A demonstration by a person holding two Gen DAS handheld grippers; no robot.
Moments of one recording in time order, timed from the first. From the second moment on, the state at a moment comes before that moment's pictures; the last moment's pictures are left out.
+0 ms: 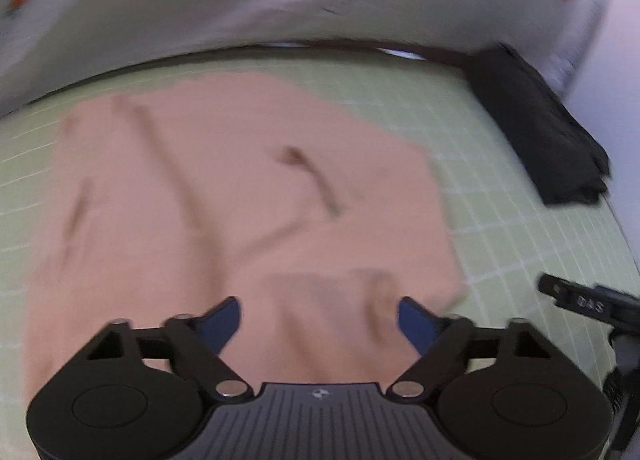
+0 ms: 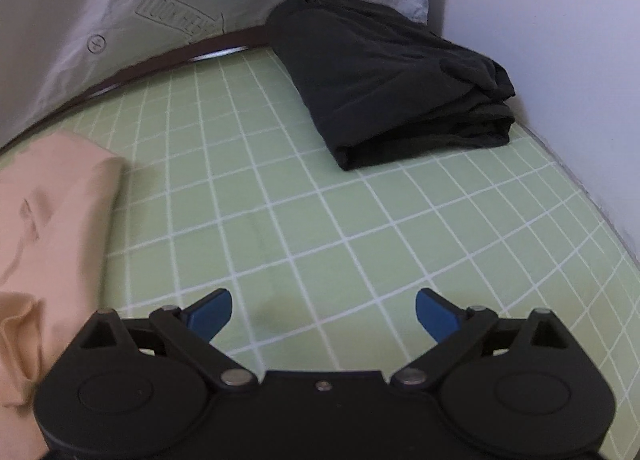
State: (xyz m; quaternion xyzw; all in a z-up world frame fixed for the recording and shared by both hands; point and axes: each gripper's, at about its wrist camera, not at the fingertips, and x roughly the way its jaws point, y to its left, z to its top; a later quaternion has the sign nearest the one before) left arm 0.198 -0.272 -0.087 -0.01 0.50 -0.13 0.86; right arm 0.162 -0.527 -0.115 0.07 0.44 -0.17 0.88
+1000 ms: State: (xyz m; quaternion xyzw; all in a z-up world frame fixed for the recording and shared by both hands) left arm 0.201 -0.032 0.014 -0.08 0.33 0.03 0.94; right arm 0.147 -0.391 -0.100 0.02 0.45 -0.10 0.89
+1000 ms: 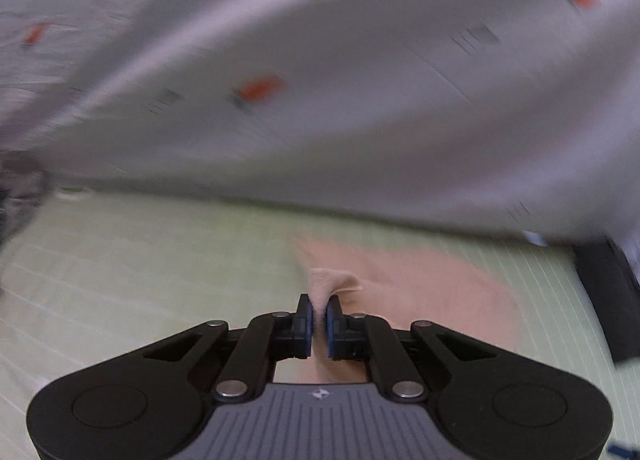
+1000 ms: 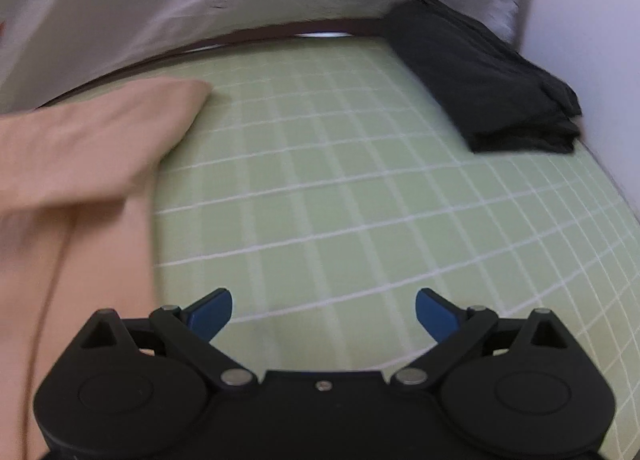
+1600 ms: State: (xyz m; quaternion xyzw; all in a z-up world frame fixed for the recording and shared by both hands) left arm 0.137 -0.004 -0.072 -0.10 0.47 0.02 0.87; right arm 0.117 -0.325 -0.095 -0.03 0.46 -0.05 0.88
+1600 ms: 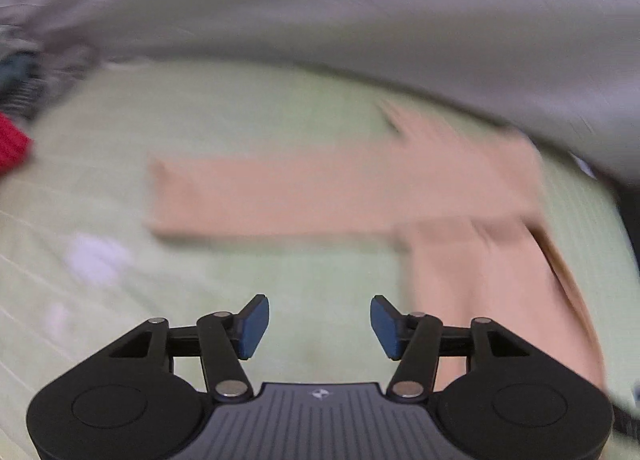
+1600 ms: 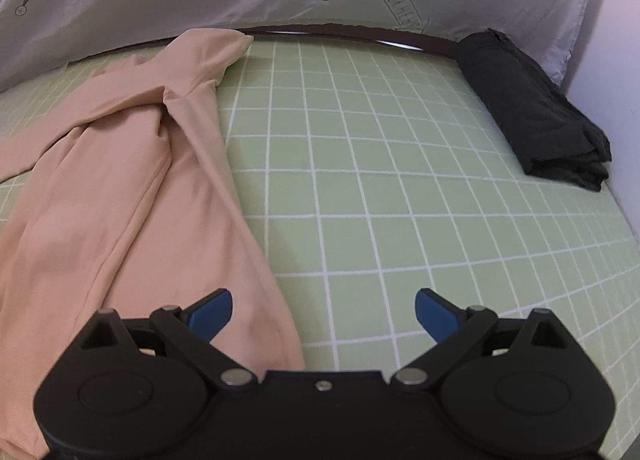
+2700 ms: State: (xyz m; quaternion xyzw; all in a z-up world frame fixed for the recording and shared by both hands) left arm 0.031 -0.049 -0.094 -0.02 0.54 -0.05 0.84; right arm 0.037 -0.299 -0.052 0.02 0.43 0.13 0.89
